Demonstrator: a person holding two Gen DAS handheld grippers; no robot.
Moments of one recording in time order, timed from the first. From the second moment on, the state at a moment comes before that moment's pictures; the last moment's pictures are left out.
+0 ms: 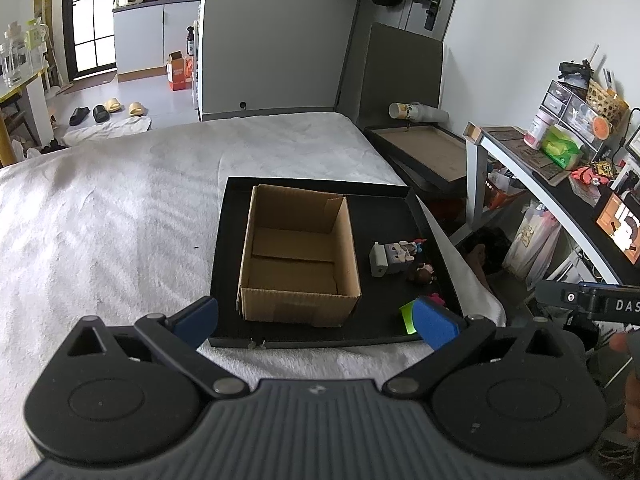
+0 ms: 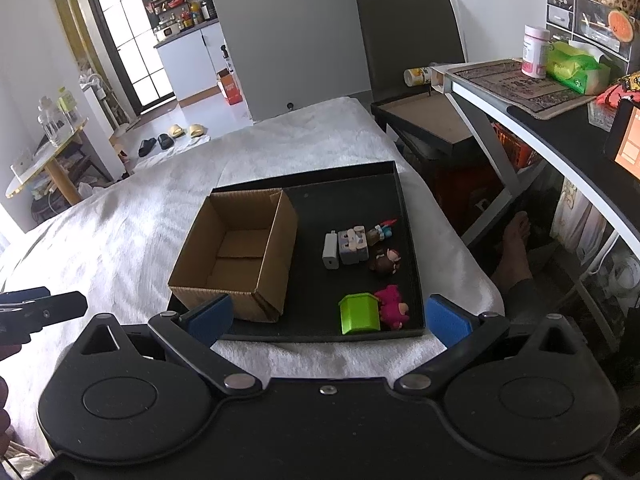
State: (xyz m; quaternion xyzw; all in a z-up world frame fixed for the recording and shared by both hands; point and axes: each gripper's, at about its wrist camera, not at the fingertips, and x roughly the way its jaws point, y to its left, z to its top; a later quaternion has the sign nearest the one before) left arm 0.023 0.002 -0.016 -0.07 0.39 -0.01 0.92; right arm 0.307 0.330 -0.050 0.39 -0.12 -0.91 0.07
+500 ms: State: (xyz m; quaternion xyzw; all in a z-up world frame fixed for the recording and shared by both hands) left arm 0.058 0.018 -0.039 -0.12 0.41 0.04 0.90; right arm 0.284 0.335 -0.065 0.40 -0.12 -0.91 0.07
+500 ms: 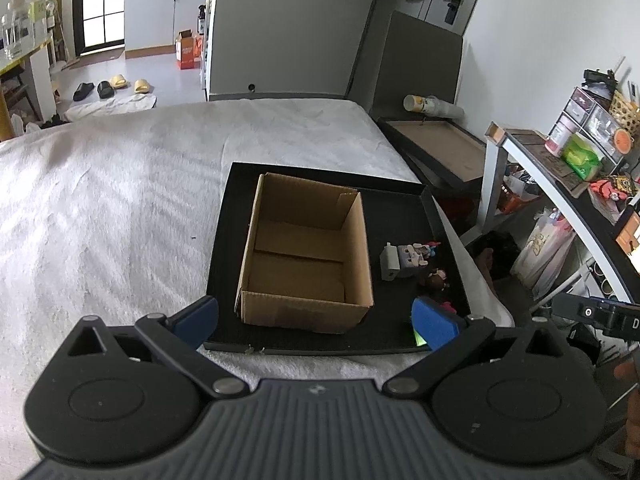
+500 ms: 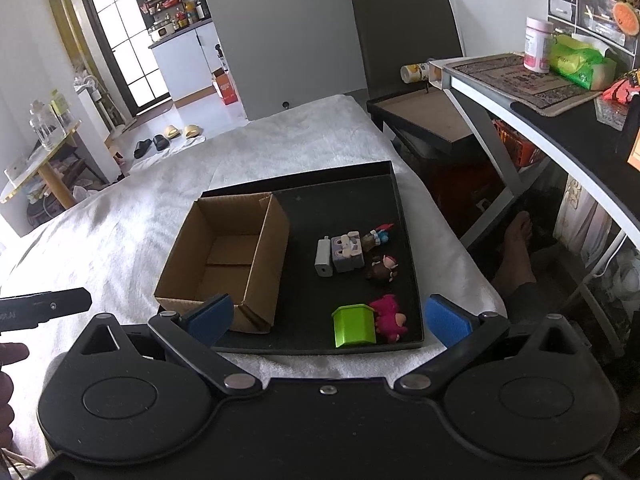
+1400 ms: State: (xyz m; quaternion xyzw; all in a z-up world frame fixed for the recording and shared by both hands) left arm 0.118 0.054 -0.109 -0.16 0.45 0.09 0.87; right arm 0.232 0.339 -0.122 0.47 -0.15 -0.87 0.05
